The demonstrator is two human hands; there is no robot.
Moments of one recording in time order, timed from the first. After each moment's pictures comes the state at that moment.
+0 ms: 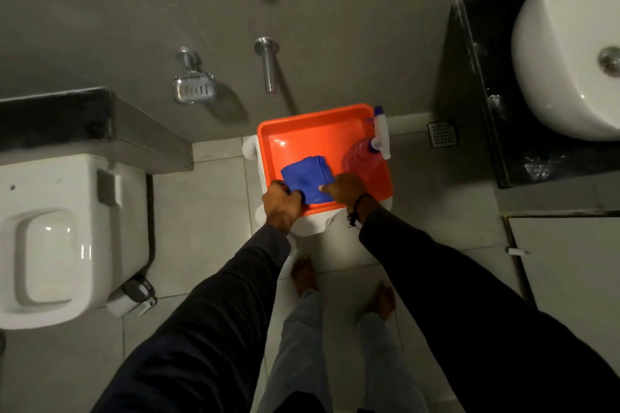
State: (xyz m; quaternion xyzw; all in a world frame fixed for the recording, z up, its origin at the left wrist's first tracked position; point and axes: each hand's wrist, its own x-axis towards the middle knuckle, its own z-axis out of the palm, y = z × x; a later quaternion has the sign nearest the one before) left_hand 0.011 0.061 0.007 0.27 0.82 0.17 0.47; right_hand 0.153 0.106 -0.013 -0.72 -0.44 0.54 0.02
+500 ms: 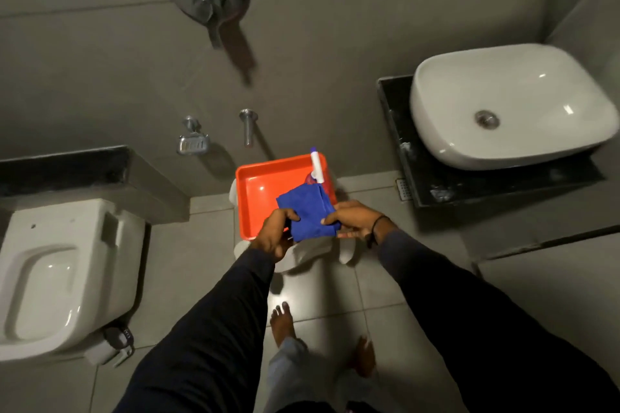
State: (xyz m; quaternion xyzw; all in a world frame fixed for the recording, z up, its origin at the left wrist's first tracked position) left_hand 0.108 0.006 0.132 0.08 0.65 0.34 0.68; right_hand 0.284 0.051 0.124 -0.64 -0.34 0.69 0.09
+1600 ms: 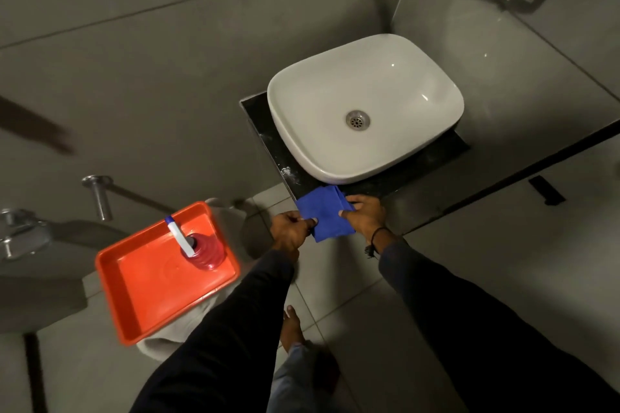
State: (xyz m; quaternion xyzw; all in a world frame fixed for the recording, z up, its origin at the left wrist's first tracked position) left_hand 0.382 0.128 0.079 0.27 0.67 0.22 0.66; right_hand 0.541 0.105 0.099 -0.84 -0.26 0.40 0.26
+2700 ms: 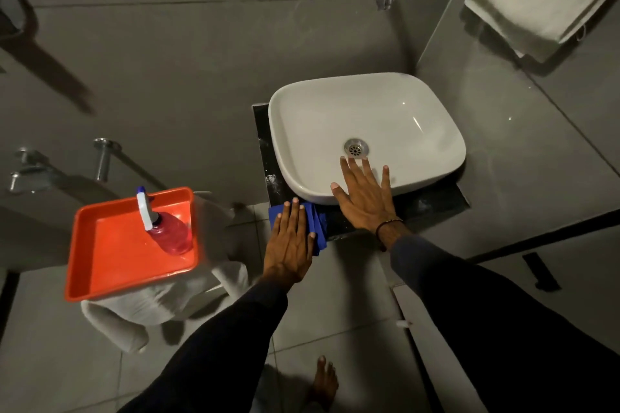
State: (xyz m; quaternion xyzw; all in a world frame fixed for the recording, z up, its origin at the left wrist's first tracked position) left_hand 0.458 0.082 0.052 0.77 0.62 -0.01 0.15; right_hand 0.641 0.159 0.137 -0.68 -0.73 0.11 -0.03
